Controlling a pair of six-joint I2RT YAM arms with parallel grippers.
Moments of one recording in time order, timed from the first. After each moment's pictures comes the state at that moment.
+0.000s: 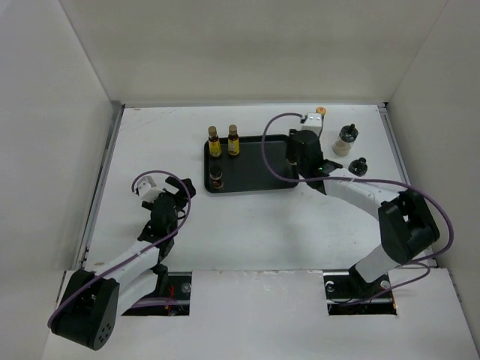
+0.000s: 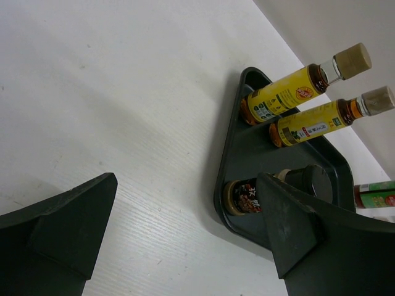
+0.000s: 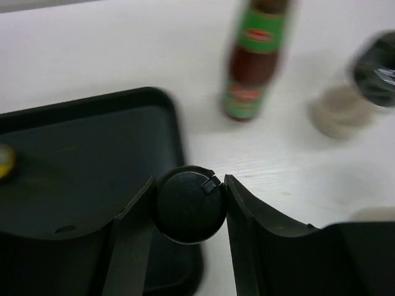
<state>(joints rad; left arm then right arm) -0.33 0.94 0.12 0.55 -0.47 -0.85 0.48 1.56 0.98 0.15 0.56 0.28</state>
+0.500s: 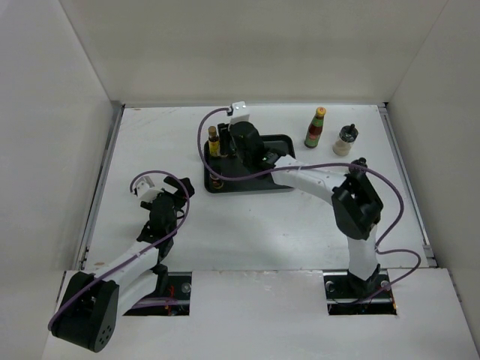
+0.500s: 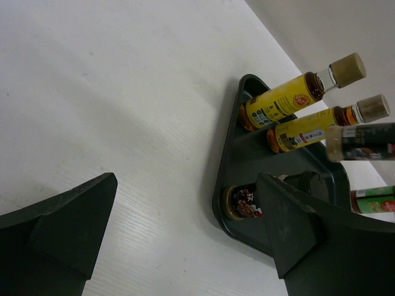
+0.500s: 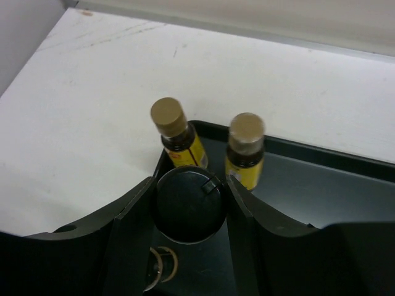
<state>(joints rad) -0.32 0.92 0.12 0.55 -0.47 -0.85 0.82 1.94 1.55 0.12 0.41 0.24</state>
